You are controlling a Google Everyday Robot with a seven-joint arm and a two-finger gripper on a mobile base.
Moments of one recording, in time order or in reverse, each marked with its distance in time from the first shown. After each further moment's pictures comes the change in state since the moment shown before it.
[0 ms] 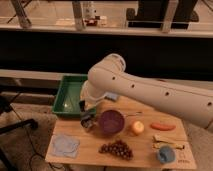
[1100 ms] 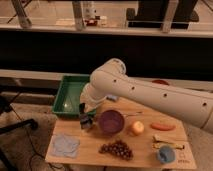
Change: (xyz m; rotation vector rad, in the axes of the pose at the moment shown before) arm 0.004 0.005 0.018 -0.007 -0.038 0.016
